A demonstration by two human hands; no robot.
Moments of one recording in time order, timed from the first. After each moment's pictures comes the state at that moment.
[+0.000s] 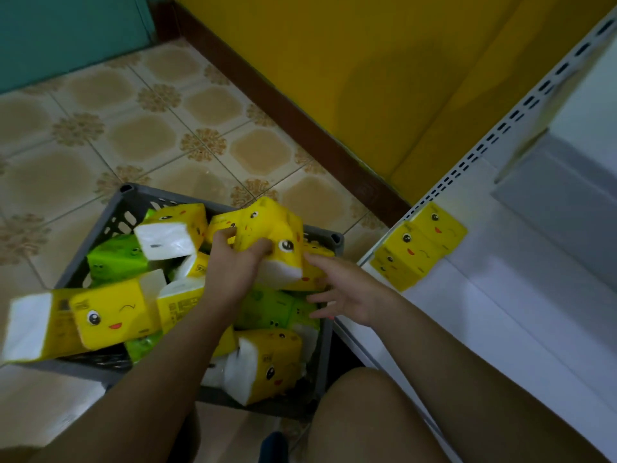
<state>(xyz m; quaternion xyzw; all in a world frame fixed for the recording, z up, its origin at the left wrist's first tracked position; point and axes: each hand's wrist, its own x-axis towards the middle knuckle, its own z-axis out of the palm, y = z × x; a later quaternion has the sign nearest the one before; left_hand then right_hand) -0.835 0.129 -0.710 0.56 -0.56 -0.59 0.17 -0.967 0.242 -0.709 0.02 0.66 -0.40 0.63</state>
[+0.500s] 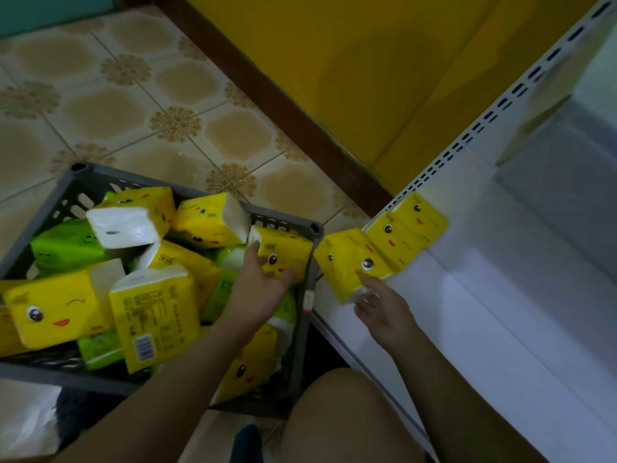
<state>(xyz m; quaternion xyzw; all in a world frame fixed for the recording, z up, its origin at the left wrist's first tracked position) -0.862 0.189 -0.744 0.48 -0.58 -0.65 0.05 -1.008 0.338 -0.775 0.22 0.64 -0.61 0.42</state>
